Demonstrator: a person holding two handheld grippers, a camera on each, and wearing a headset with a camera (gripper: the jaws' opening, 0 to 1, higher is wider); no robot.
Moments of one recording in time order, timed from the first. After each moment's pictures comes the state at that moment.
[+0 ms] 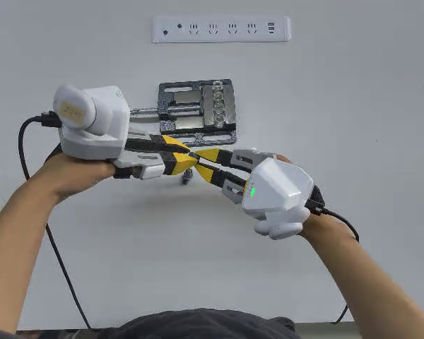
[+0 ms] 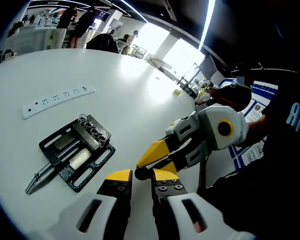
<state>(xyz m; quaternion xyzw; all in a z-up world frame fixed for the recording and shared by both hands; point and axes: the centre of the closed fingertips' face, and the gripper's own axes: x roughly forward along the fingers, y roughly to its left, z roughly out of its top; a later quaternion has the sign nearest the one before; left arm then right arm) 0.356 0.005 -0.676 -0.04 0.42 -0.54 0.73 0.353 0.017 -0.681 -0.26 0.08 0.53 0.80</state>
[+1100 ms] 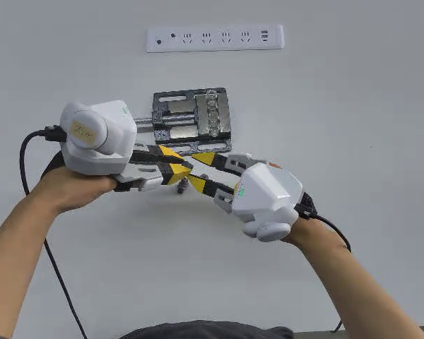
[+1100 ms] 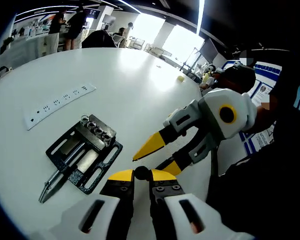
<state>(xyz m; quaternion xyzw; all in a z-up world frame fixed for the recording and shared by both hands) 0.362 0.007 -0.689 0.04 0.42 -0.54 0.73 0.360 0.014 -0.692 -0.22 0.13 0.51 0.82</state>
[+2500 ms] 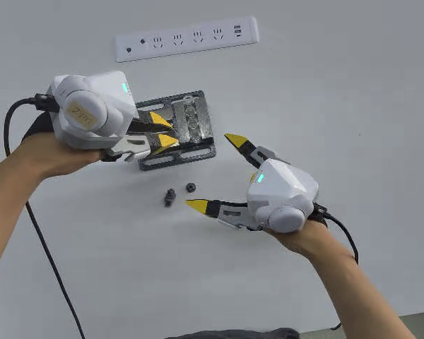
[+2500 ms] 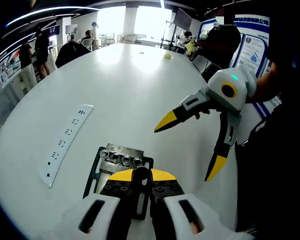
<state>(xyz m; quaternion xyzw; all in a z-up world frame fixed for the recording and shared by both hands) 0.436 -0.017 -0.695 0.22 0.35 -0.60 0.69 0.378 -0.044 -0.718 -0.09 0.23 0.40 0.88</state>
